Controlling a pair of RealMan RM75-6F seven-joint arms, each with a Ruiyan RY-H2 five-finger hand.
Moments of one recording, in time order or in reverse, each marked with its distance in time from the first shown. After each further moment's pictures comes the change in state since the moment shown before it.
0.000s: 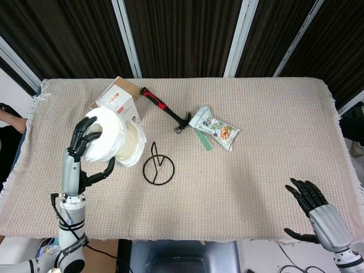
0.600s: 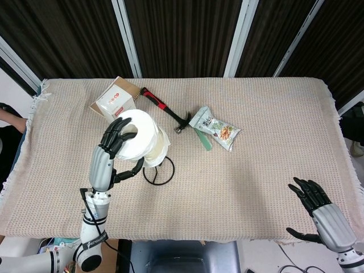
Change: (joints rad) left arm -0.101 -0.111 0.004 0.065 -0.042 -0.078 0.157; right arm -0.002 0.013 0.002 0.005 0.000 0.012 0.031
